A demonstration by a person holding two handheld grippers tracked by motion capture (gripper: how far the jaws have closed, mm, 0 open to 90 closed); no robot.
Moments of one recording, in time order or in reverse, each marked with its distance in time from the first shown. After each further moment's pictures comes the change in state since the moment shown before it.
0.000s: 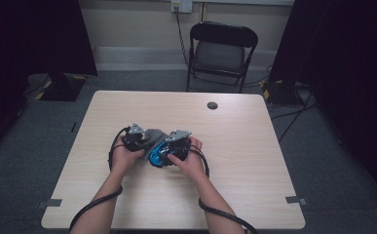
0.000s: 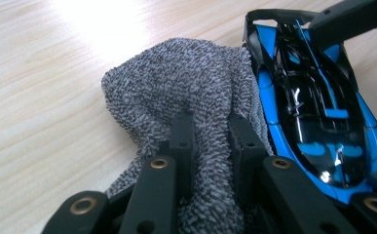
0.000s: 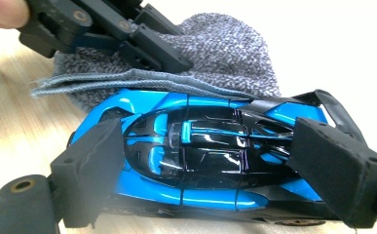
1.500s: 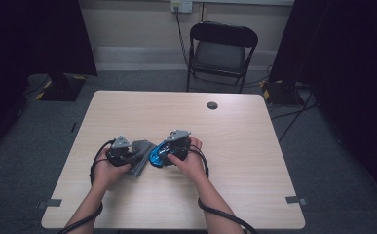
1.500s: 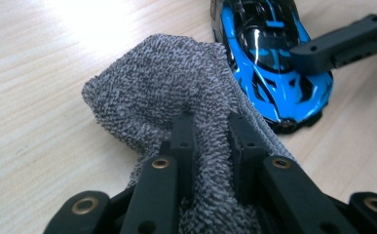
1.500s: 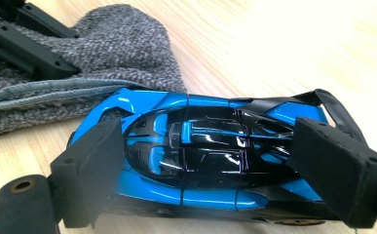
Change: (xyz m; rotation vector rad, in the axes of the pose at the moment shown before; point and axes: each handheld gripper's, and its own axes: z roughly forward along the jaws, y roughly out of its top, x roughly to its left) left arm -0.007 -0.040 -0.051 0.018 -0.045 0.016; right arm 0.000 0.001 0.000 0.009 0.001 0.001
